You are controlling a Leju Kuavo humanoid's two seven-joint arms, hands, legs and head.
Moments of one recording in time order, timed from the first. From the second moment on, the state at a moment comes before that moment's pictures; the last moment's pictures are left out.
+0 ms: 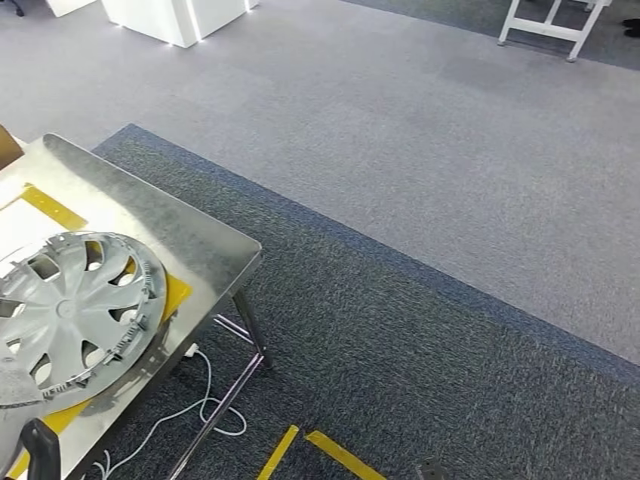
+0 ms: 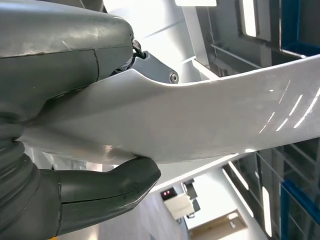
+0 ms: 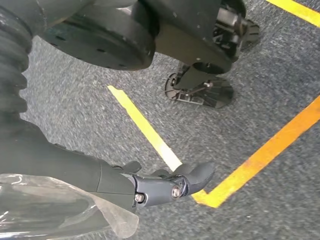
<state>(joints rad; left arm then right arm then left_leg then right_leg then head) 0.59 -0.08 -0.13 -2.17 -0.47 0.70 -0.69 -0.02 0.14 -0.23 -0.20 0.41 -0.14 -0.25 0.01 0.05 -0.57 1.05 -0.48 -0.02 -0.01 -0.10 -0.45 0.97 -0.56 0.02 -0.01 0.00</state>
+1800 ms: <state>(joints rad) 0.46 -0.29 0.34 -2.28 -0.19 0.66 -0.69 -0.03 0.18 -0.27 -0.20 0.45 -0.17 -0.23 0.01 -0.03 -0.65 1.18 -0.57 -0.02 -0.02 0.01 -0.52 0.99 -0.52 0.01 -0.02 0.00</state>
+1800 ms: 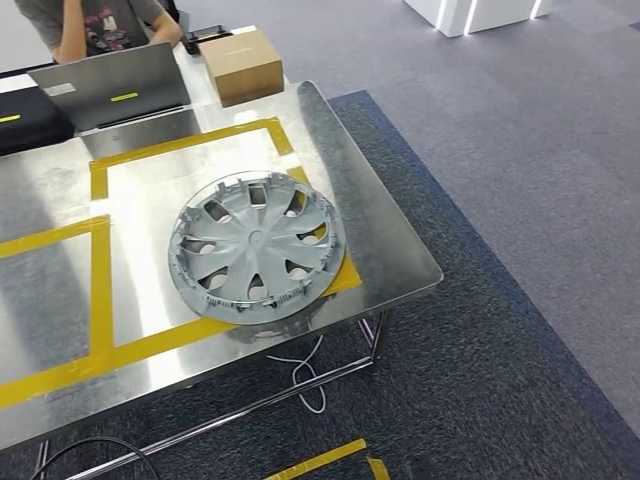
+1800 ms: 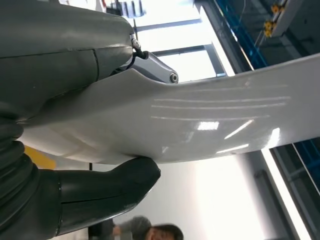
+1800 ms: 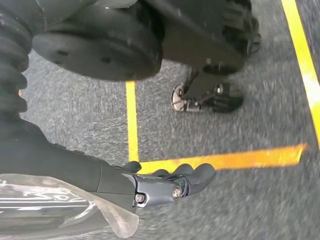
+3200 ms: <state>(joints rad) 0.24 -0.29 0.77 -1.94 -0.26 0.40 -0.68 -0.04 0.18 -0.29 -0.20 0.48 -0.13 -0.23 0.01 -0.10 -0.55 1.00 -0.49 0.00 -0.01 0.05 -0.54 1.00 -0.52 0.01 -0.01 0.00</state>
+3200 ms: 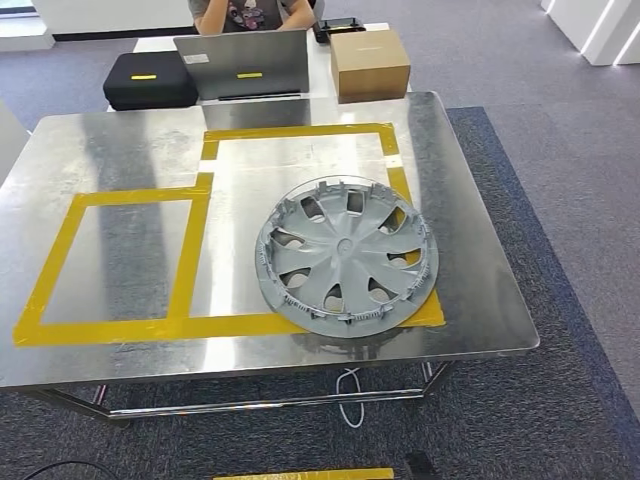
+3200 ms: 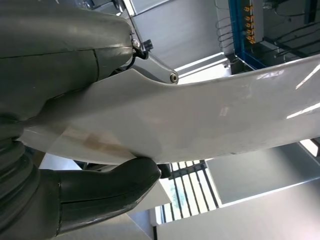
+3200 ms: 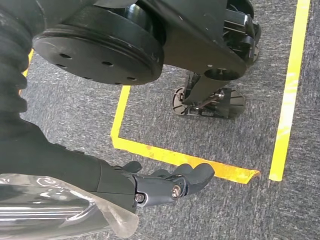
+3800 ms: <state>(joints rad) 0.22 -0.28 0.79 -1.90 -0.29 0.37 -0.63 -0.04 0.18 -0.29 -0.20 0.49 -0.12 -0.23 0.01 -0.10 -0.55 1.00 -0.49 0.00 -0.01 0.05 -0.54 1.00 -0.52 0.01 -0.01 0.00</state>
